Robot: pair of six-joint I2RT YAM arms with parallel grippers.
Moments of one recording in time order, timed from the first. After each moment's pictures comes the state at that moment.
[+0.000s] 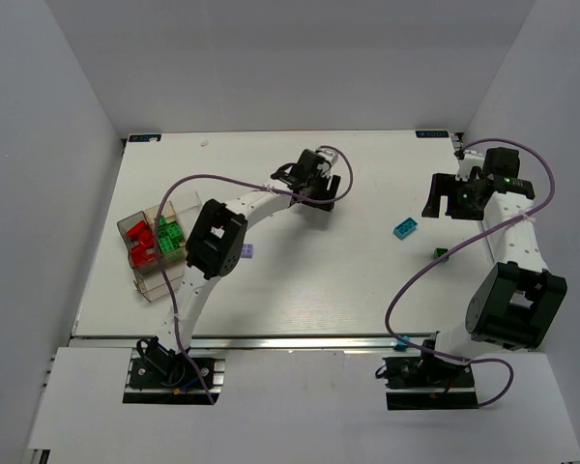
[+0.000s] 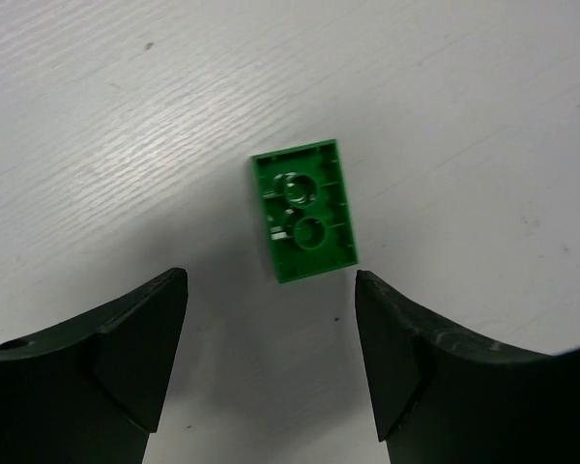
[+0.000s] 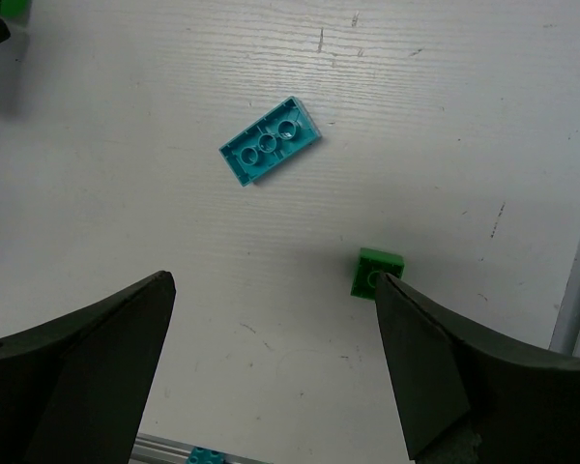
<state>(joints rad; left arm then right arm) -0.64 2.42 2.00 -0.36 0.04 -0.19 -0.24 1.48 1.28 -0.79 -0.37 -0.19</state>
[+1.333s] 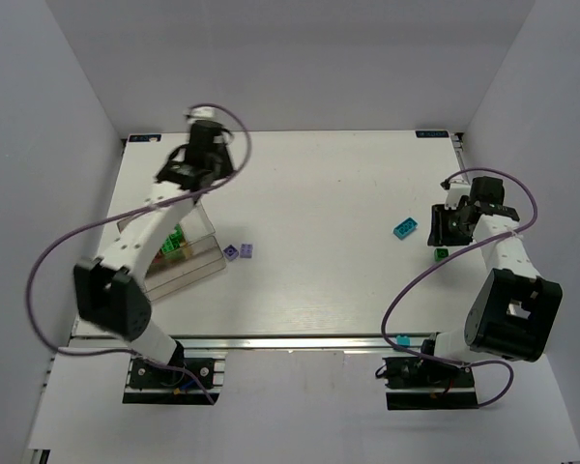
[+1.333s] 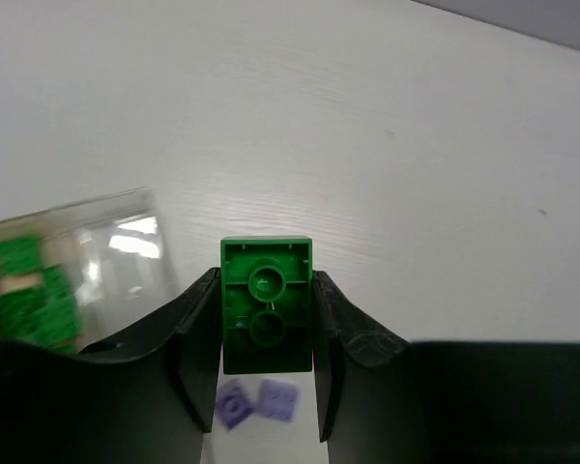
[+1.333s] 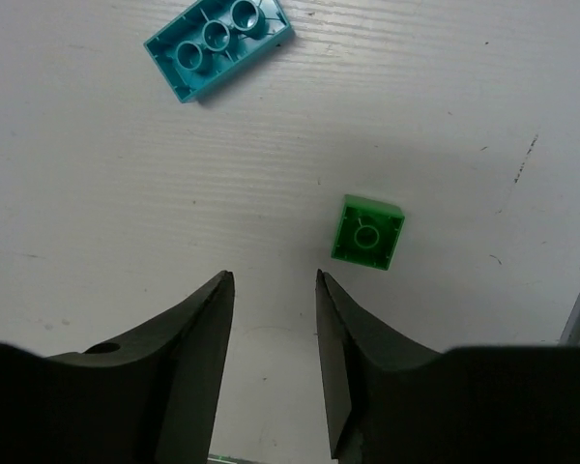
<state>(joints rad) -0.43 1.66 1.54 -0.49 -0.30 -0.40 -0.24 1.42 1.01 -0.67 -0.29 -0.30</state>
